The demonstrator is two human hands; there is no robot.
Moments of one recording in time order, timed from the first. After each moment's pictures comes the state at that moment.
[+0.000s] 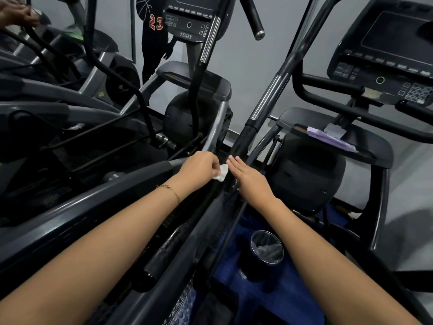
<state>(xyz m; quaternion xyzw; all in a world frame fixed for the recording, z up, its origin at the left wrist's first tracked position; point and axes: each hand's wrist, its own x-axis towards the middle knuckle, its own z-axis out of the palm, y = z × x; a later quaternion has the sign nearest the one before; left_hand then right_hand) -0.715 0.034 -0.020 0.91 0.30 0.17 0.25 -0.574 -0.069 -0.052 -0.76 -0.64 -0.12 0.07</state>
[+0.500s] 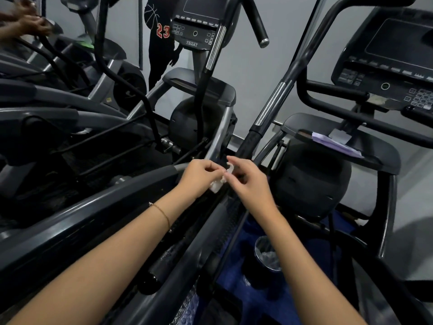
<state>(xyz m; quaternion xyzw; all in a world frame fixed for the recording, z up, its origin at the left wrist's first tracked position) -0.736 0.016 -0.024 0.70 0.29 0.31 0.57 -0.634 -0.082 -0.023 -0.70 -0.55 -0.01 0.46</state>
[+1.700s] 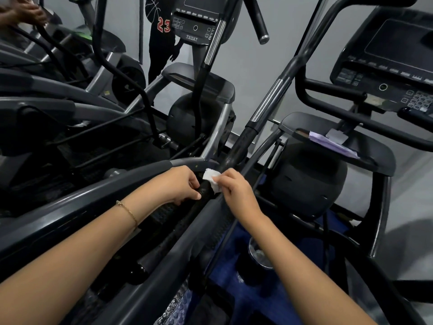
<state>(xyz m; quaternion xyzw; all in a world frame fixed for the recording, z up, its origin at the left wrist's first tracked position) -0.768 0.023 -0.027 0.85 0.35 0.06 0.40 -0.627 -0.082 -0.057 -0.70 -0.63 -0.09 0.32</state>
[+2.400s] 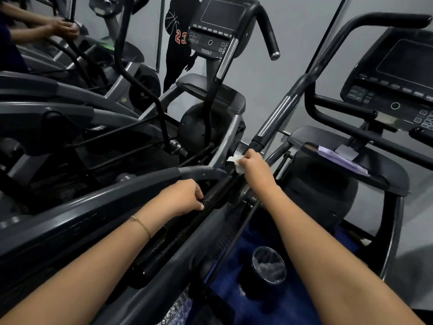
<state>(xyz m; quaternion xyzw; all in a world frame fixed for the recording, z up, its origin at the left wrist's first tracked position) -0.766 0.020 -0.032 0.85 0.40 0.07 0.34 -0.564 -0.033 -0.003 -0.80 -0.57 -0.06 0.18</state>
